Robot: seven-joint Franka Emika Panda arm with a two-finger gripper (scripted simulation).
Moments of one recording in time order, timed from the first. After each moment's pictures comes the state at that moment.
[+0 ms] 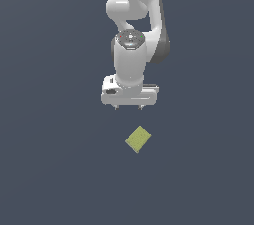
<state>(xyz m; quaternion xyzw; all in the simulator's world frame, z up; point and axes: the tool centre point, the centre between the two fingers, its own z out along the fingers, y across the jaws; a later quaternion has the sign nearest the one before) 0.003 0.007 0.170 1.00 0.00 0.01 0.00</state>
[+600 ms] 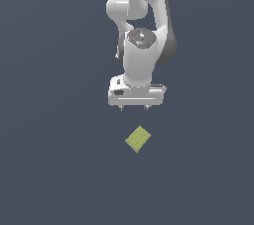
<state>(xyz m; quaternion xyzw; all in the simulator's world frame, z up) 0.009 0.030 0.174 1.00 0.02 0.01 0.01</state>
